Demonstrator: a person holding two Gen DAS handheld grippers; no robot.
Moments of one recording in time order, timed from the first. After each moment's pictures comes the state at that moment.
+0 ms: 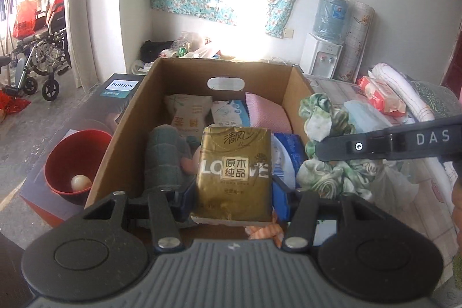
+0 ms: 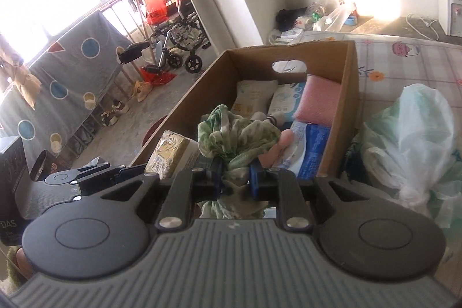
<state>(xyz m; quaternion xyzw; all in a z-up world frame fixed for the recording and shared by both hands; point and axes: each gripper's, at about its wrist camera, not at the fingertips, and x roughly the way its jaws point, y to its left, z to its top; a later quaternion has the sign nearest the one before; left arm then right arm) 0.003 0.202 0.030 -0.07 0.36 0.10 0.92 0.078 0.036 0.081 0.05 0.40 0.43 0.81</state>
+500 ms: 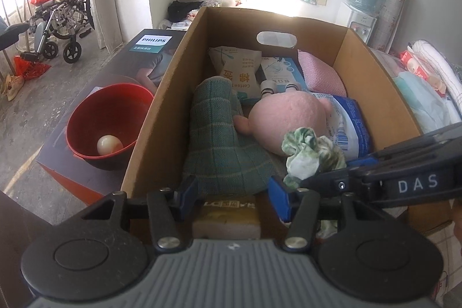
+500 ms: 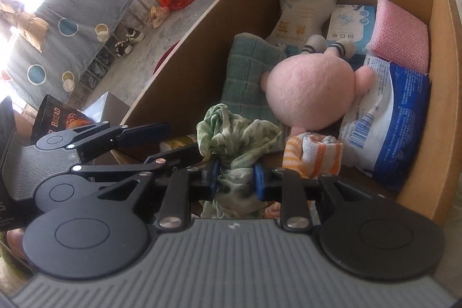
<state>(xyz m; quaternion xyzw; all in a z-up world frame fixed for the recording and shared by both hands) 0.003 0.248 -0.005 -0.09 0.43 0.14 0.89 0.076 0.136 0.030 -0.02 0.51 0.46 0.72</state>
